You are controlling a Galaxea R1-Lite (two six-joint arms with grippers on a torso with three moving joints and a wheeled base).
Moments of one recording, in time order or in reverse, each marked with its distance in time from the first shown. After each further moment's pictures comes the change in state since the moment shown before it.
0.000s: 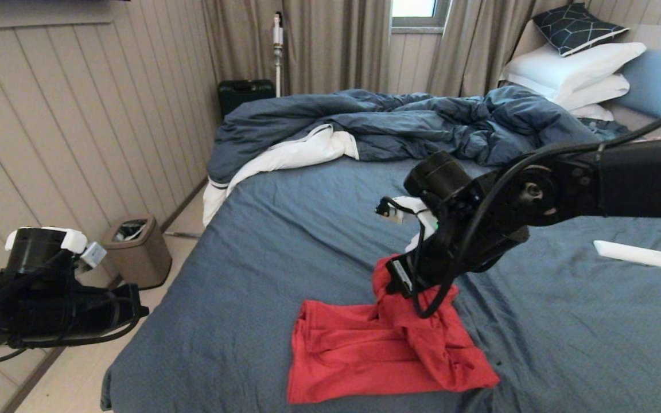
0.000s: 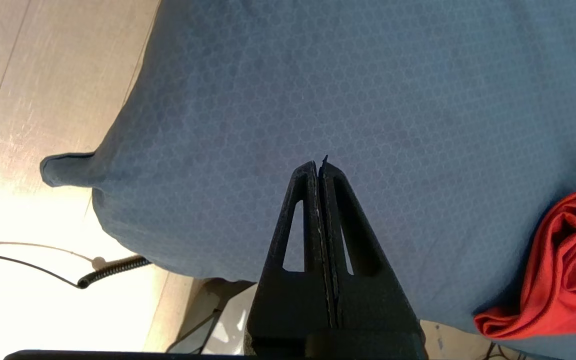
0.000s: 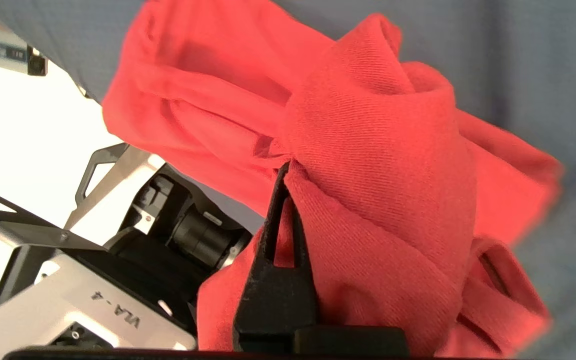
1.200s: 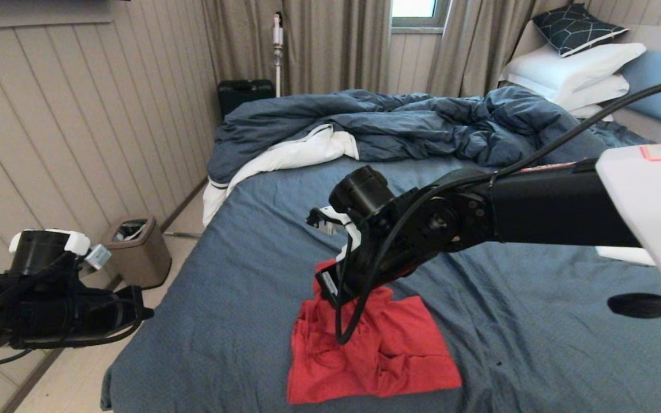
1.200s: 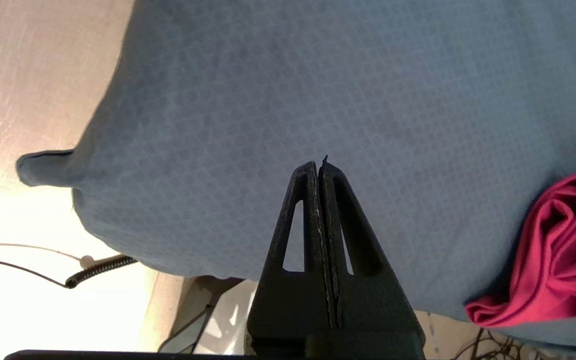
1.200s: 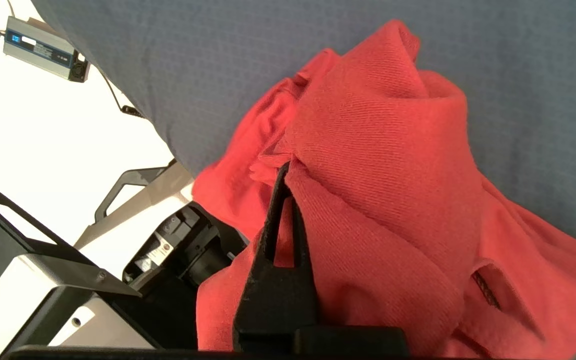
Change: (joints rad) left arm -0.001 0.017 0.002 -0.007 -0.042 0.001; right arm 0.169 0.162 -0.153 -0.116 -0.006 0.031
